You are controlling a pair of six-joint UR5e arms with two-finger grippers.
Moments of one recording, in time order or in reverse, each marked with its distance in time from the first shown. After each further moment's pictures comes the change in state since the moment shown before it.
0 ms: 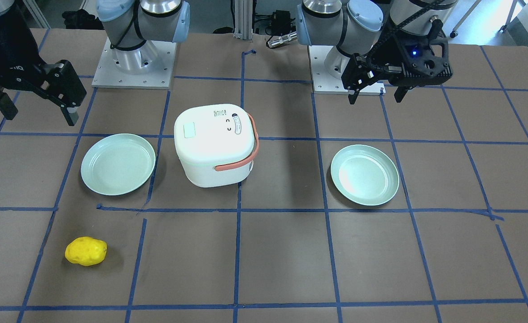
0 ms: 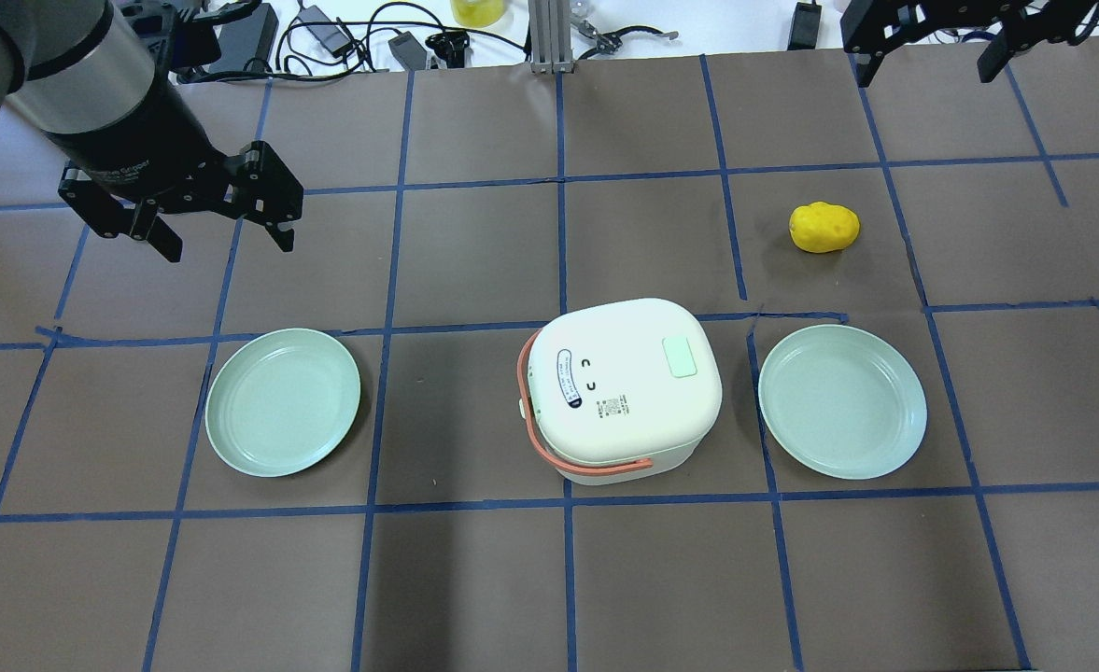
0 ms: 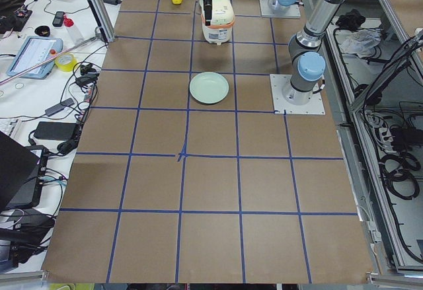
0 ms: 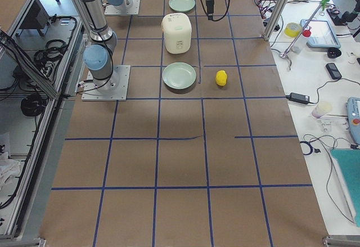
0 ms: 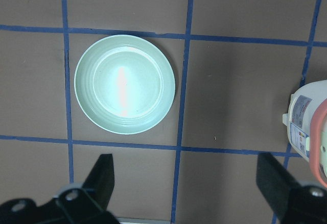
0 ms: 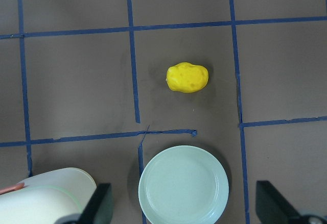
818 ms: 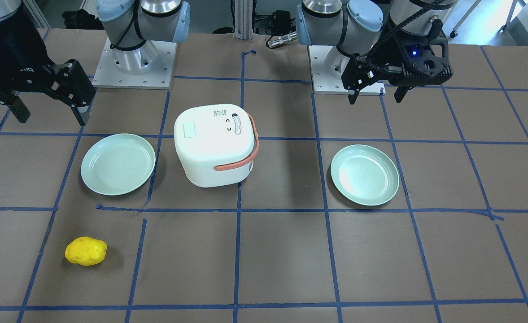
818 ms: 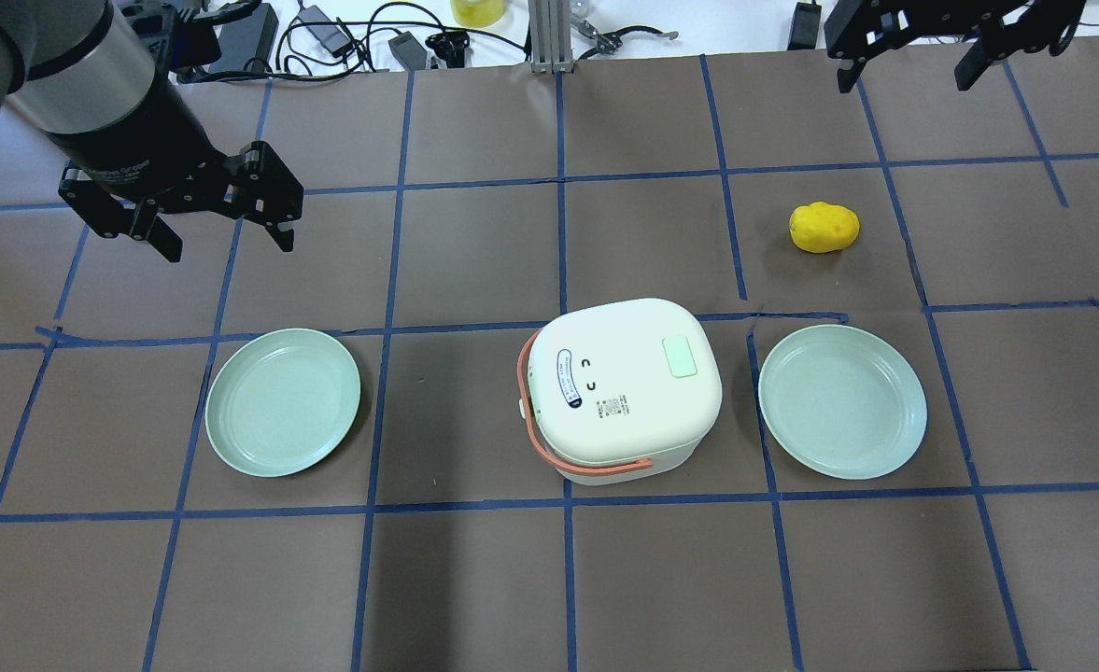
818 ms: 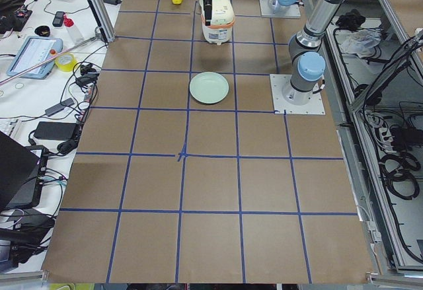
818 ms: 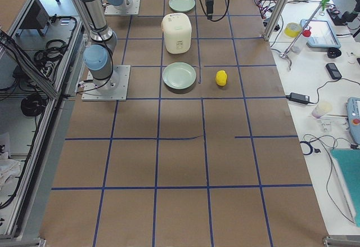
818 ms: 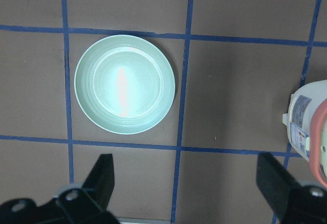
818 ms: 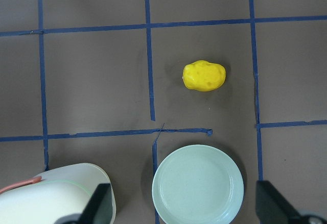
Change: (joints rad) left arm 0.000 0.000 0.000 0.000 0.000 0.000; right arm 0.000 -0.002 0.009 -0.004 0.051 -0.014
